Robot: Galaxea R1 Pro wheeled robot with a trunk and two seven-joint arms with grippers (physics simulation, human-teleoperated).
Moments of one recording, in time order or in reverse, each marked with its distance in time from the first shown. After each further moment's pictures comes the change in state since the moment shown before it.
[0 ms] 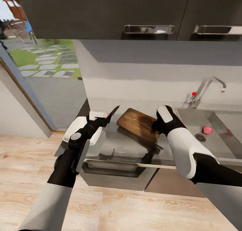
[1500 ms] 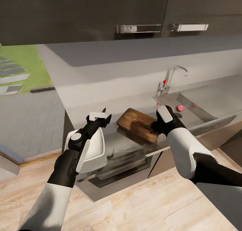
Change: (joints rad) left arm 0.000 0.003 -0.001 0.008 0.000 -0.001 0.001; right arm 0.000 0.001 -0.001 0.000 0.001 0.001 0.000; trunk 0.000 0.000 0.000
